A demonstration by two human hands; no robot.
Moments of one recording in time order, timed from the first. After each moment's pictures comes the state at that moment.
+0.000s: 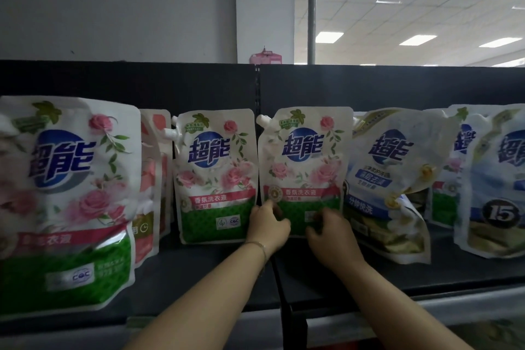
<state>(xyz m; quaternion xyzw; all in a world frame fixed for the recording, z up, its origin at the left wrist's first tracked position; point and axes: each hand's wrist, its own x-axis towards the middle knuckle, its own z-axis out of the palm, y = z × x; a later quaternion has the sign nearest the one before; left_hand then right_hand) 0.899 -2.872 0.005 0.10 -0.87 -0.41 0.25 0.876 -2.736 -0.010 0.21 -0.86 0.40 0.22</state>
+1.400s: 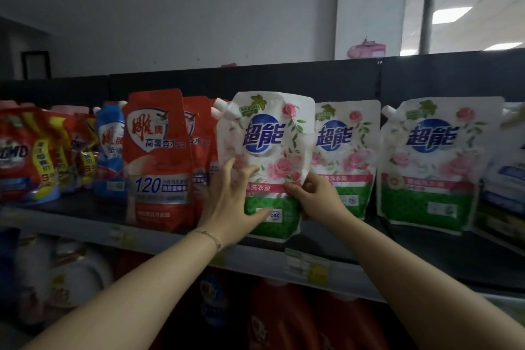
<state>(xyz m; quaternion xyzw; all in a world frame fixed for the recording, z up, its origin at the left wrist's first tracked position) 1.146 -3.041 0.012 0.18 -0.90 -0.02 0.41 1.004 -2.909 0.029 0.42 -0.70 0.57 -0.01</state>
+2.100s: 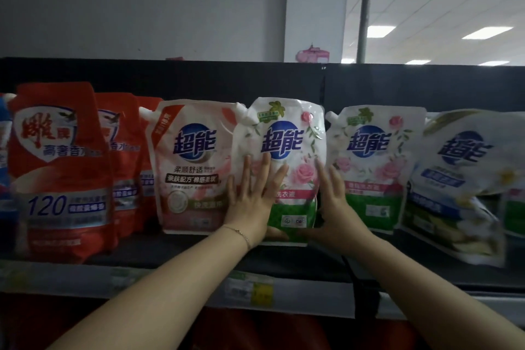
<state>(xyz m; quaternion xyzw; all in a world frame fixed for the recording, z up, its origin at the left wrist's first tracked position) 1.030 -2.972 0.024 0.10 -0.96 0.08 0.26 0.947 -2.805 0.020 0.43 -0.83 0.30 0.16</state>
